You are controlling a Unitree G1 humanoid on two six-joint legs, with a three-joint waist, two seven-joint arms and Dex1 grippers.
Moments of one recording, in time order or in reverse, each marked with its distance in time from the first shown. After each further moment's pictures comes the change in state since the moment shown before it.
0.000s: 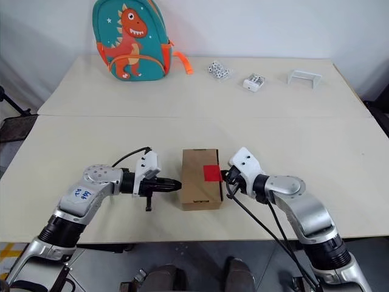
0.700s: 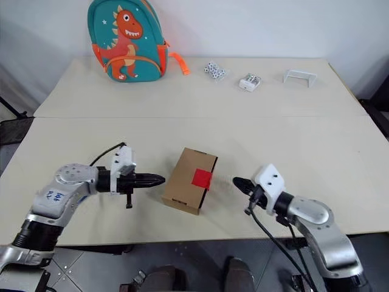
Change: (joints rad) left arm 0.051 0.125 0.078 -0.020 -0.076 -0.047 -0.035; right arm 0.262 -0.006 -0.120 -0.160 0.018 -0.229 -0.064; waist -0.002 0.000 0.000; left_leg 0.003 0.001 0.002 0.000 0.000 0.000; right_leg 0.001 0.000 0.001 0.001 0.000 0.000
